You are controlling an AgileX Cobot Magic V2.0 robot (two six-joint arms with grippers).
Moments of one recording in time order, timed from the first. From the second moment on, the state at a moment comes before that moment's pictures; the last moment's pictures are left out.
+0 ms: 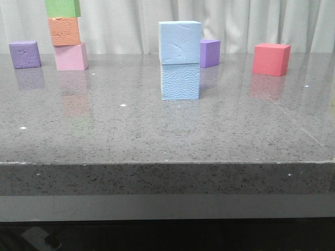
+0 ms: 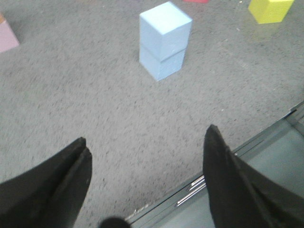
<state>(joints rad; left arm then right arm) -0.58 0.85 -1.12 -0.03 0.96 -0.03 0.57 0.71 -0.80 0.01 0.75 -0.03</state>
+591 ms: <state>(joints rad) -0.58 0.58 -0.88 0.16 0.98 -0.21 0.57 0.57 -0.83 -0.09 0.89 0.07</state>
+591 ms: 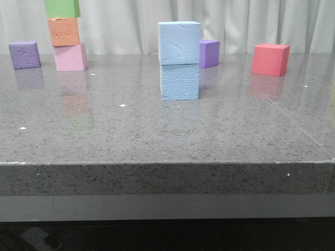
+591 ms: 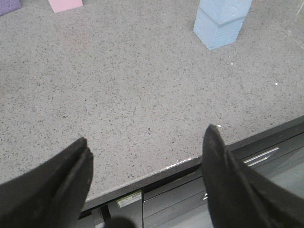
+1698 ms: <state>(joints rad) -0.58 0.58 -0.82 0.16 0.86 -0.20 0.57 0.53 -0.83 -0.05 0.90 0.07</state>
